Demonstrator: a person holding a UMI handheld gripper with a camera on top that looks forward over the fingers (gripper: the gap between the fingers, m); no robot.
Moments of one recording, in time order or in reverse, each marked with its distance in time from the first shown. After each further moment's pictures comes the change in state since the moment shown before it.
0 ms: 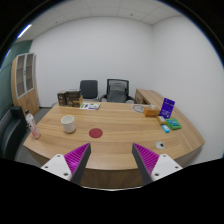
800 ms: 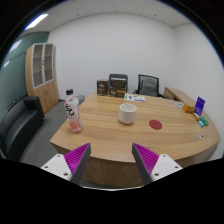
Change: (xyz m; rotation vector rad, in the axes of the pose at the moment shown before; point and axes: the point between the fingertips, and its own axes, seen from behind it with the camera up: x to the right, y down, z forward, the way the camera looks) arm -0.322 0.069 0.031 -0.022 -0.166 -0.059
